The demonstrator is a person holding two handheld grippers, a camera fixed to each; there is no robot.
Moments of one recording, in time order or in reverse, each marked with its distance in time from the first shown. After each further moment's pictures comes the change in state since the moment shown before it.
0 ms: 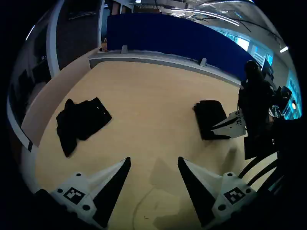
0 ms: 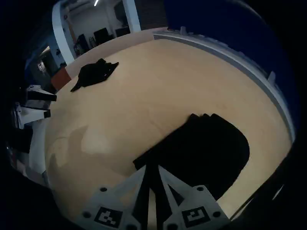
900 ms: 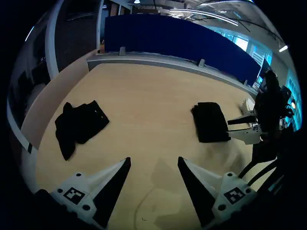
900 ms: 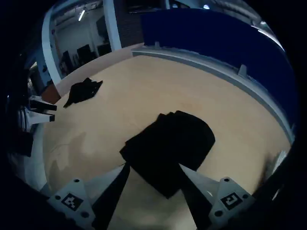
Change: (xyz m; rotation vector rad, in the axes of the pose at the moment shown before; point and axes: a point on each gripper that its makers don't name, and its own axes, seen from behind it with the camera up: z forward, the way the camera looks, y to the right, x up) left arm 0.012 0.007 0.001 -0.008 0.006 0.007; right arm -0.020 0.035 -0.061 -0.153 0.136 0.115
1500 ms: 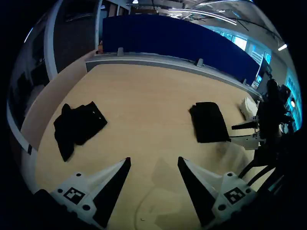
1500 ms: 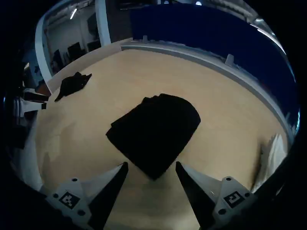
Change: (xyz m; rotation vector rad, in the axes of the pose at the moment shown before) left arm 0.002 0.006 -0.001 -0.006 0.000 0.009; right arm -0.040 0.020 -0.009 -0.075 -0.043 0.027
